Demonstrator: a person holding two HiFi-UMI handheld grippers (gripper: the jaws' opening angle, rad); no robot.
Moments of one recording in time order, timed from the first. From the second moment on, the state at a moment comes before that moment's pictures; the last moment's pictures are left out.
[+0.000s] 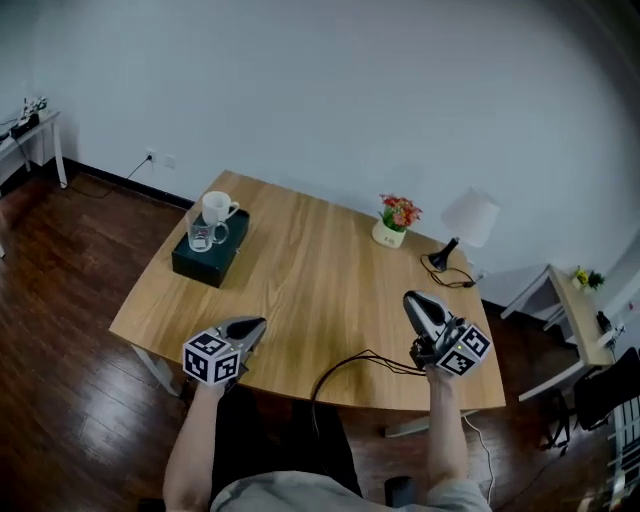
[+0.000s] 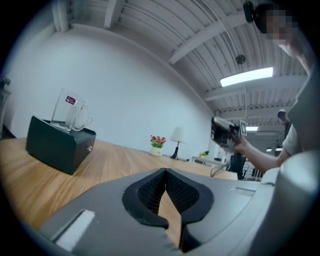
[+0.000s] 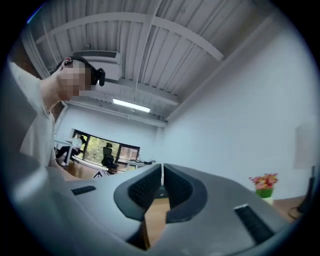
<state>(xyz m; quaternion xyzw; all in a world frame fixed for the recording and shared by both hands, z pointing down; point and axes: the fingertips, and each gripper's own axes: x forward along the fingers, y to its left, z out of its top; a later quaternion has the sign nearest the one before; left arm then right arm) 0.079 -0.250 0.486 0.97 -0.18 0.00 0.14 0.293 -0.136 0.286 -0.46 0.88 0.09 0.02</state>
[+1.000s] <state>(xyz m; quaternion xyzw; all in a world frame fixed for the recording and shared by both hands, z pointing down) 0.271 -0.096 0.431 0.99 0.07 -0.08 0.11 0.369 0.053 0.339 -0.60 0.79 0.11 0.03</state>
